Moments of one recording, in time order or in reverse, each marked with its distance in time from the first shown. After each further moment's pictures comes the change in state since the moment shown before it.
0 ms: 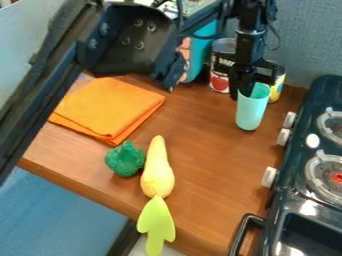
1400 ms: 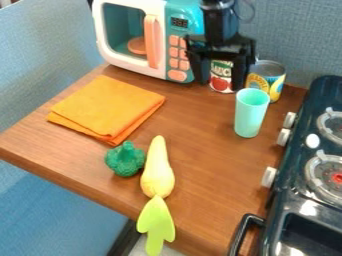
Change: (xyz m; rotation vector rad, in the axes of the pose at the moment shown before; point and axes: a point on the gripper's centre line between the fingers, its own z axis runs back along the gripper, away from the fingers) arm -0.069 0.011 0.055 -0.092 -0.146 0.066
